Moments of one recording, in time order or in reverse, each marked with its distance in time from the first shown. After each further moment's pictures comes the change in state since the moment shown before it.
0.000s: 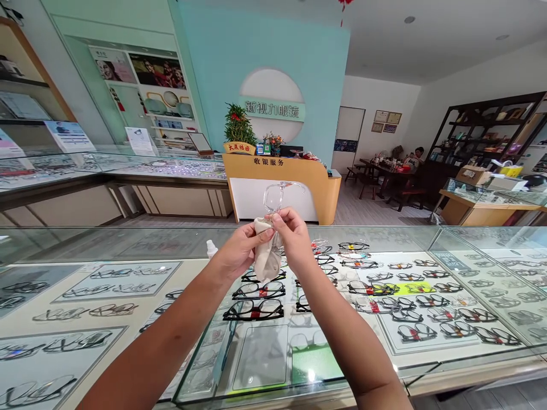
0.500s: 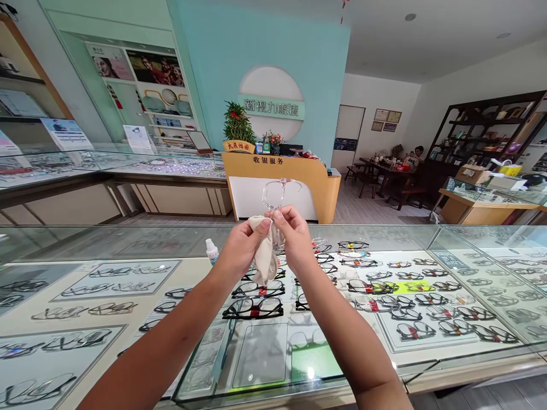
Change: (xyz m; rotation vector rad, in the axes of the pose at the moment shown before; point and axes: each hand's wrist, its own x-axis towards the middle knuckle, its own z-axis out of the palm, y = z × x) left_hand 0.001 -0.015 0.006 0.141 0.107 0.194; right_hand -0.003 -0.004 0.003 0.053 0.020 -0.012
